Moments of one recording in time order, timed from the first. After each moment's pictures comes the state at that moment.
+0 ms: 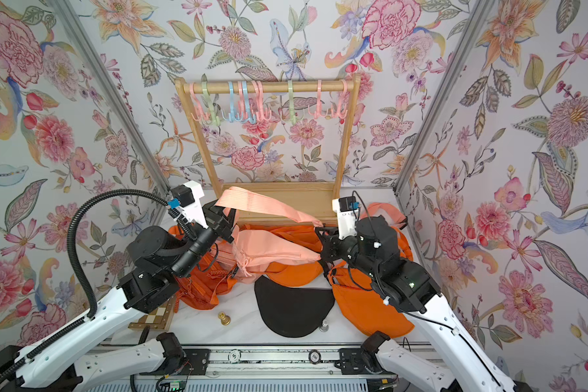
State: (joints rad) left arm -0.89 0.96 1.10 0.14 -0.27 -0.17; right arm 0.73 0.92 1.24 -0.68 -0.01 0.38
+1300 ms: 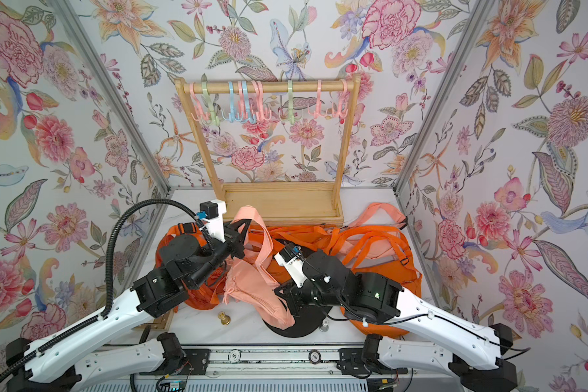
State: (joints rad) left arm -0.94 1.01 0.99 -0.02 -0.35 -0.29; right arm 1.16 0.99 1.11 -0.79 -0.09 0.48
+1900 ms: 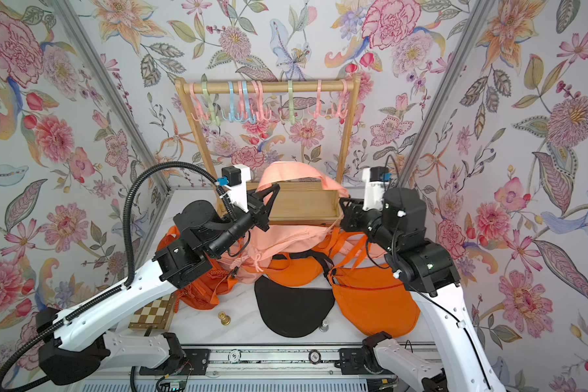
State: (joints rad) left arm -0.97 1.33 1.42 0.08 -0.18 -0.22; right arm 0.29 1.04 1.55 -0.78 -0.09 0.35
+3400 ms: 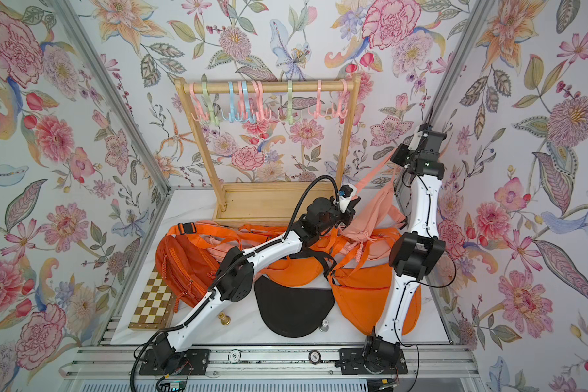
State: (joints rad) left arm -0.91 2.65 2.43 0.31 0.05 0.03; right arm -0.25 2.29 2.57 -0.66 -0.29 0.26
